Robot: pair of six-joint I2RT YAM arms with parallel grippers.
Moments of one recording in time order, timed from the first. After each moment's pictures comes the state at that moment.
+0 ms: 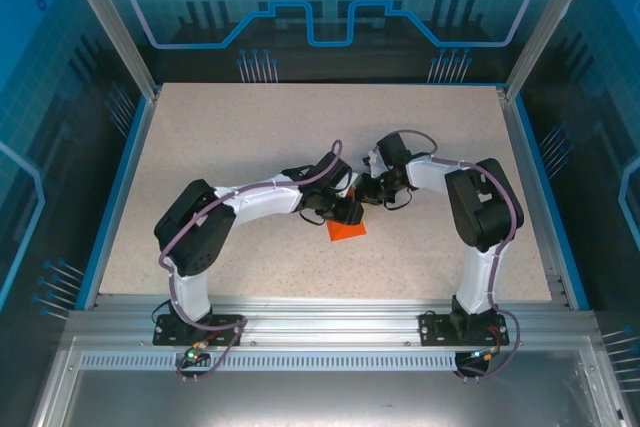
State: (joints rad) left arm -0.74 1.88 1.23 -0.40 0.32 -0.47; right arm 0.35 1.94 1.13 -0.40 -0.52 0.41
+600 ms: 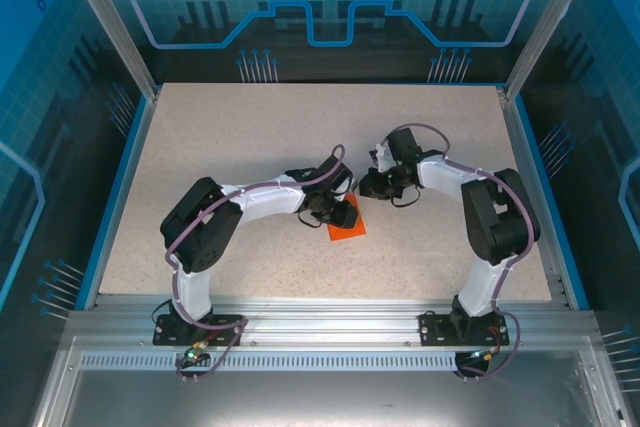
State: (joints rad) left arm -0.74 1.92 1.23 -0.45 0.24 -0.45; right arm 0.33 1.81 1.09 -0.43 -0.53 0.38
